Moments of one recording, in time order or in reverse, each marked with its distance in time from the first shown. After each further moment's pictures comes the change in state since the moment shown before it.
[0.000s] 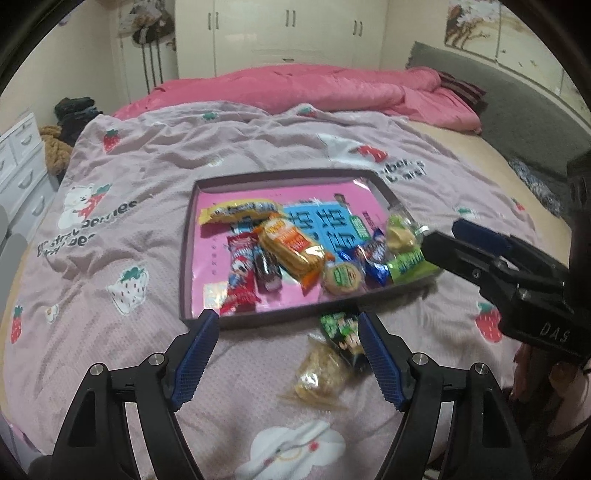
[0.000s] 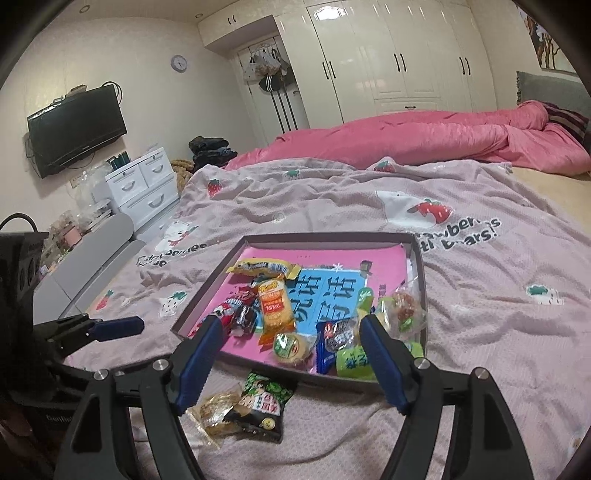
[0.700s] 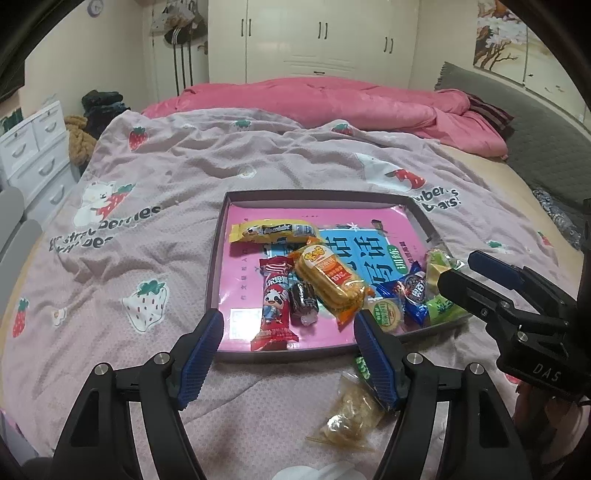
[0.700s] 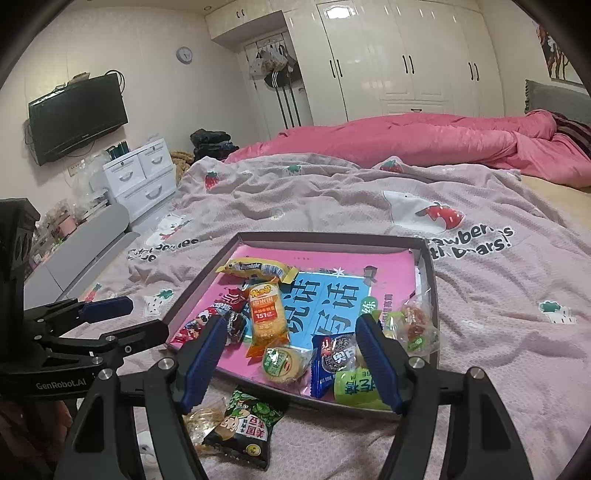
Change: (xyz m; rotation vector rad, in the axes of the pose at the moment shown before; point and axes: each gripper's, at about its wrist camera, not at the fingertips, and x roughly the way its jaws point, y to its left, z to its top) left arm 0.017 0.027 0.018 -0.095 -0.067 0.073; right arm 0.033 -0.001 0.006 -0.048 -0.001 -0.016
